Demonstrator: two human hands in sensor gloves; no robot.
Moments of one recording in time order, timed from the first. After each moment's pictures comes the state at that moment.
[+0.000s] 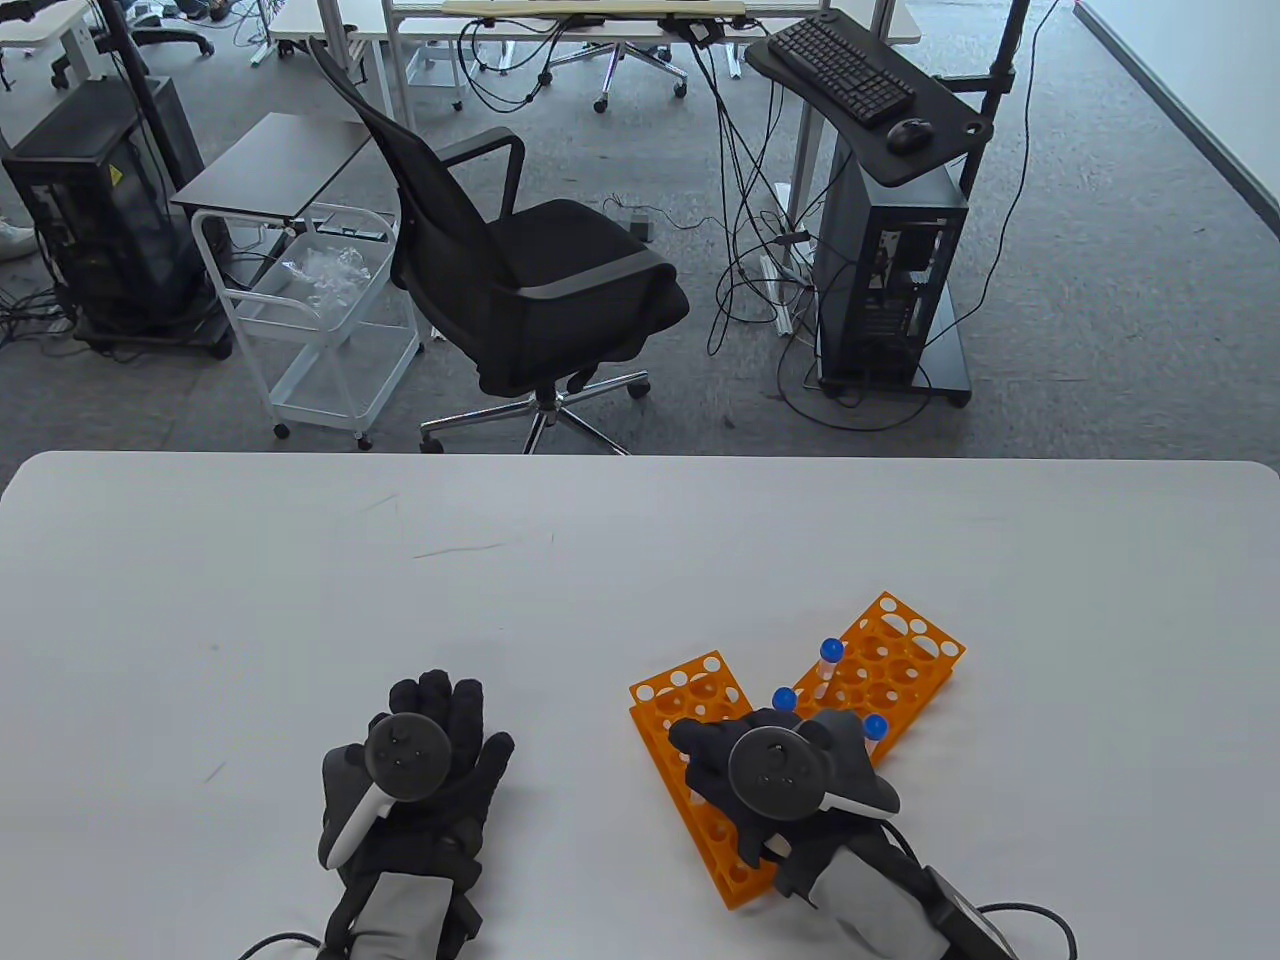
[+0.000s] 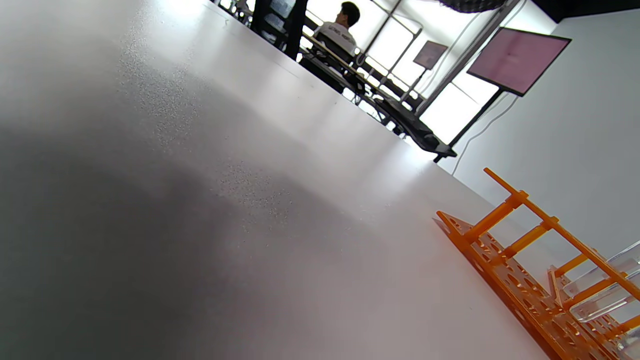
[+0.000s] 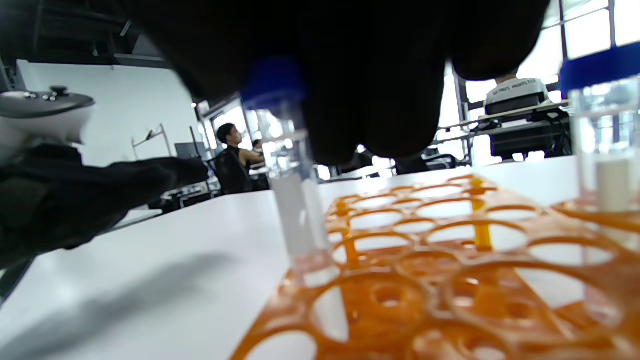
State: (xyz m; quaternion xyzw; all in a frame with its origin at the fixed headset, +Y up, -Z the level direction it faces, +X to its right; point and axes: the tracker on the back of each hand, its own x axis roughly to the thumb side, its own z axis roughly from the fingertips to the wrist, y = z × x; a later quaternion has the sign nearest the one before) left_hand -0.225 -0.754 -0.336 -0.12 0.01 0.27 0.95; right_hand 0.098 -0.675 -0.335 0.33 -0.04 0.93 0.15
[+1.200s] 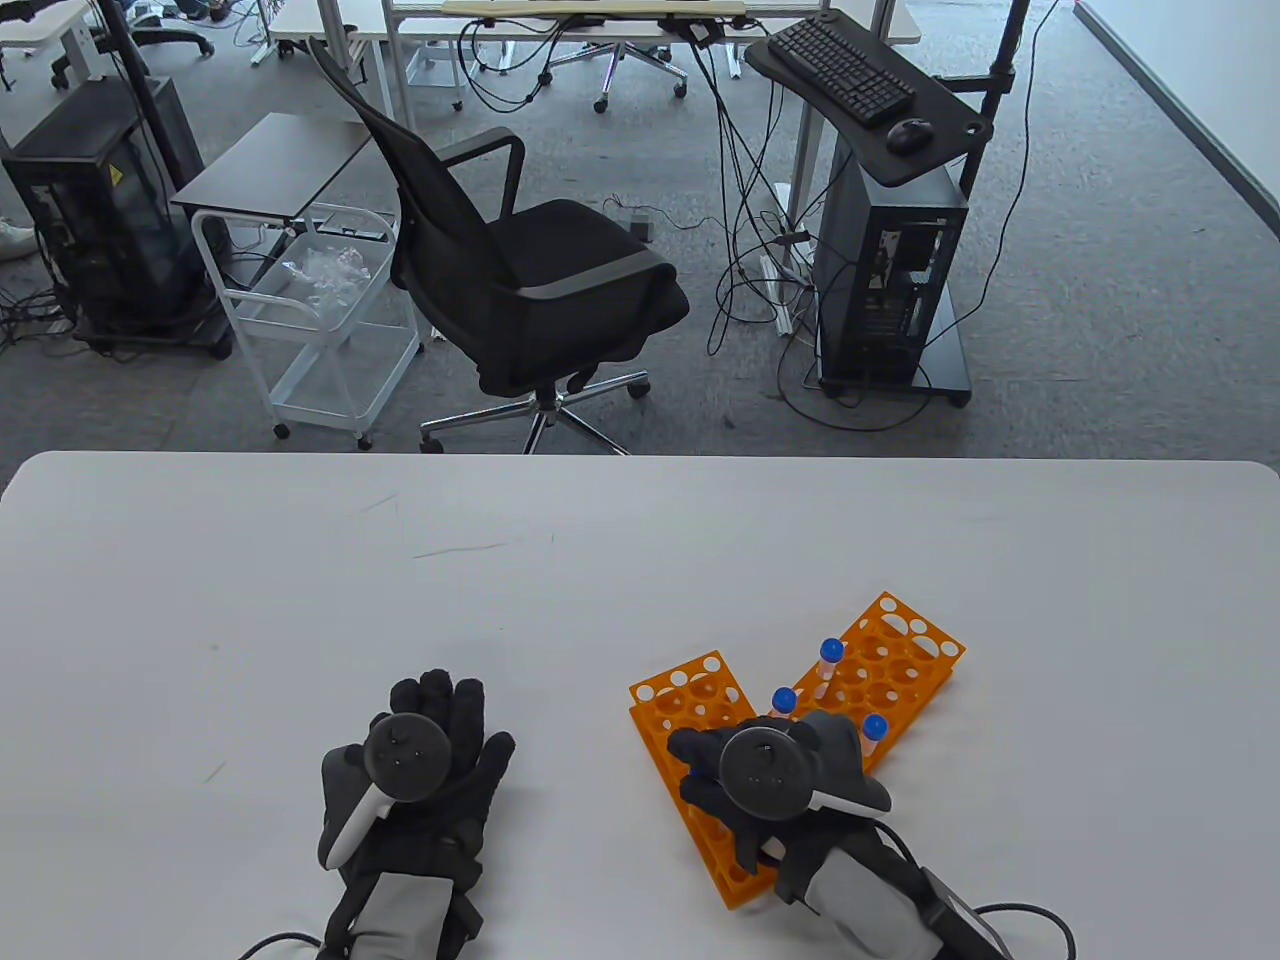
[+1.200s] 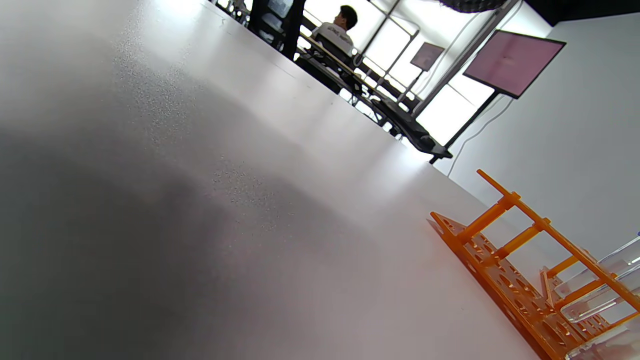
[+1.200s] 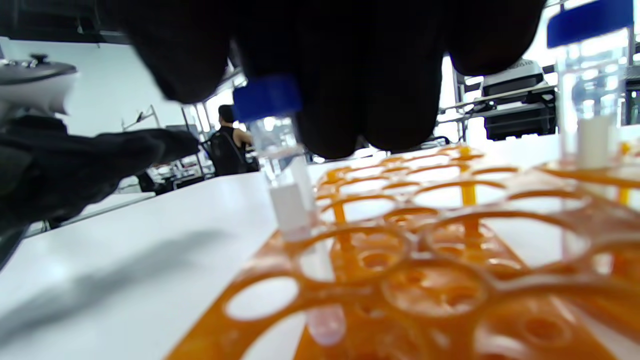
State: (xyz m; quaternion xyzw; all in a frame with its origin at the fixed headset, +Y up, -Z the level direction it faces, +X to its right) left_hand -0.224 -0.755 -0.336 -0.12 0.01 0.28 0.95; right_hand 0.097 -0.681 -0.336 0.32 -0.01 0.94 0.14
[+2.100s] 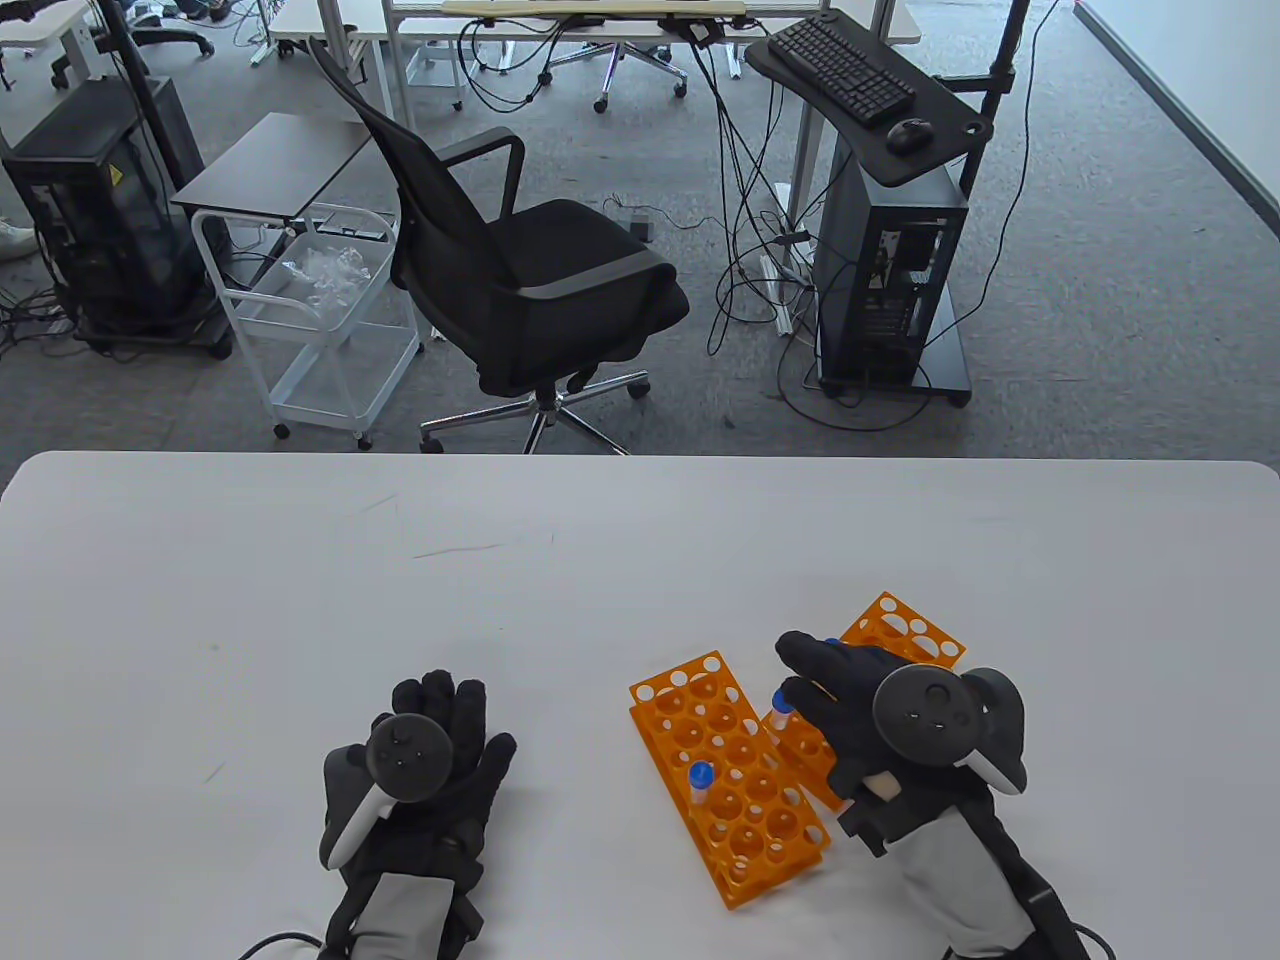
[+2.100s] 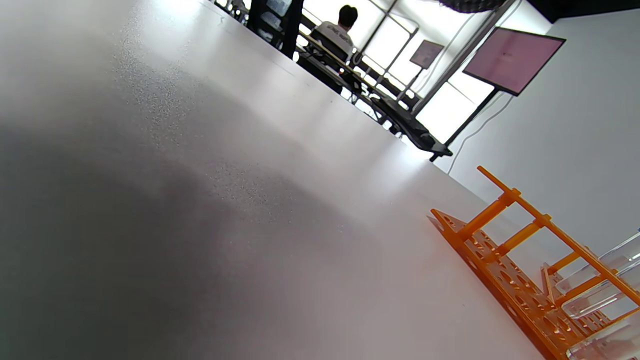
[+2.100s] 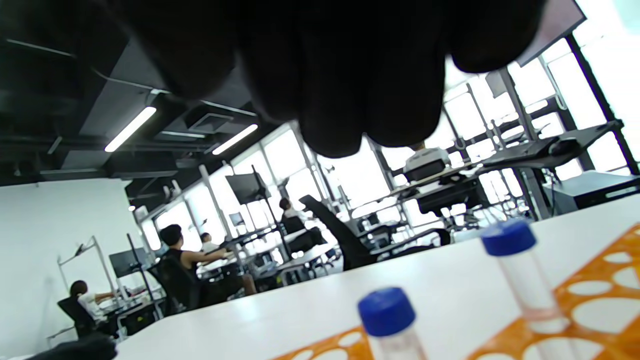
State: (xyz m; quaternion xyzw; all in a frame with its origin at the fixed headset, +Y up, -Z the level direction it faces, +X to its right) left_hand -0.223 -0.754 -0.336 -0.12 0.01 0.28 0.95; right_hand 0.191 -0.622 -0.352 0.20 -0.14 0.94 0.25
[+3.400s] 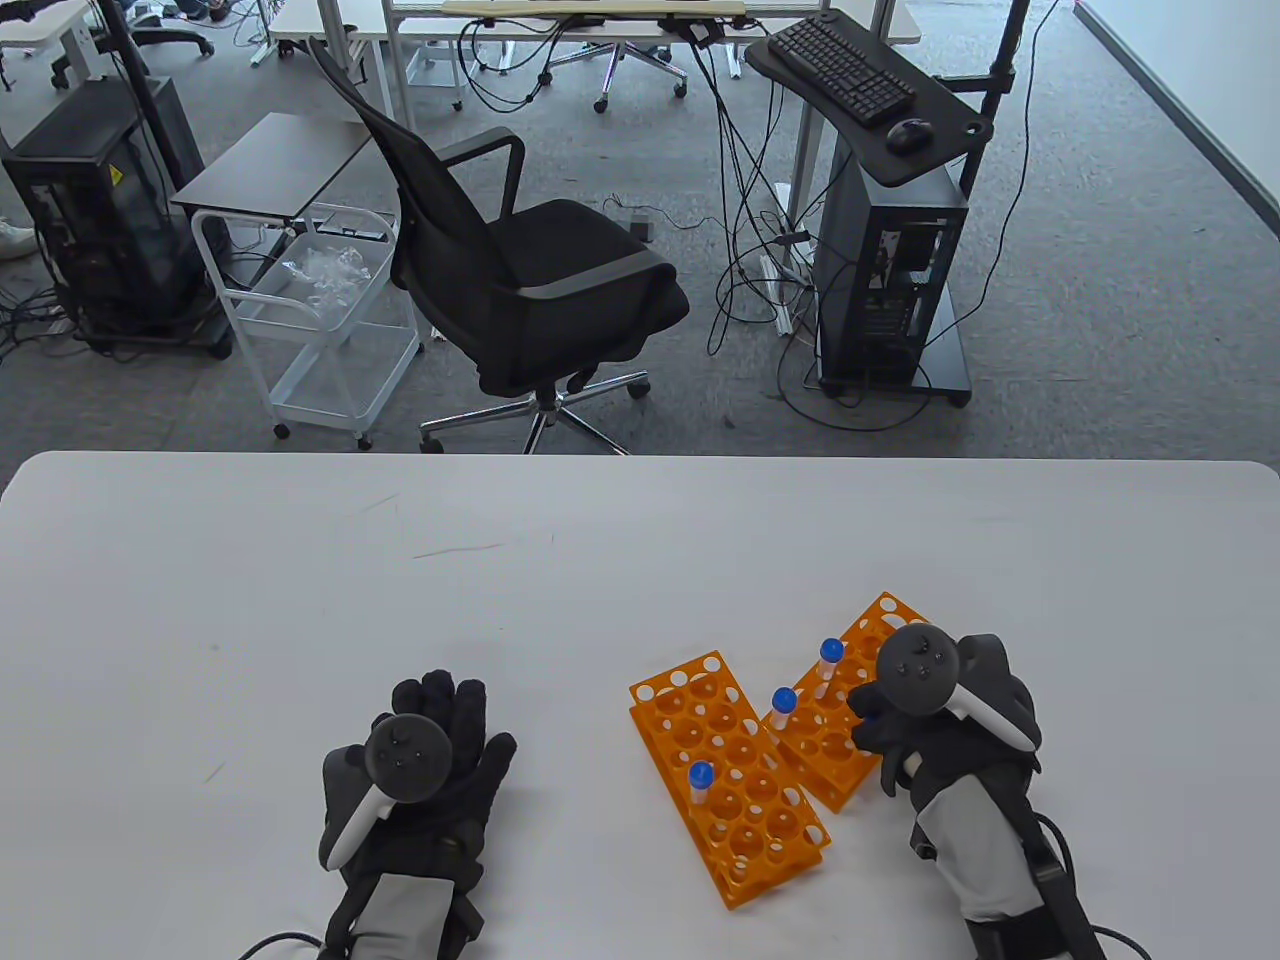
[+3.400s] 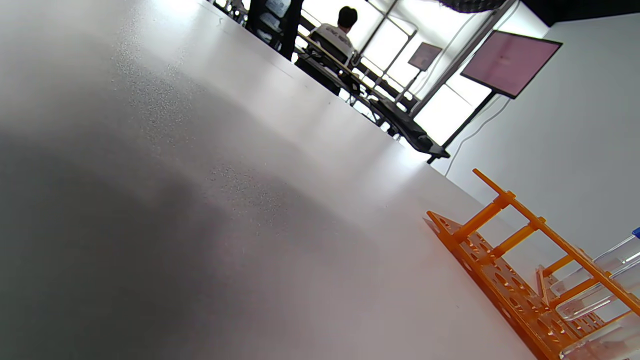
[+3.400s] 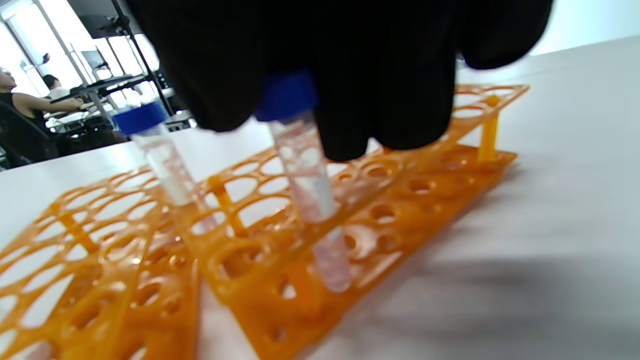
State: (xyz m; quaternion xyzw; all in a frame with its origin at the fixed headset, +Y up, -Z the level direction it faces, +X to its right) left_hand -0.223 -0.754 -0.335 -0.12 0.00 0.28 0.95; right_hand 0.226 -0.674 -0.388 0.08 0.10 0.98 0.13
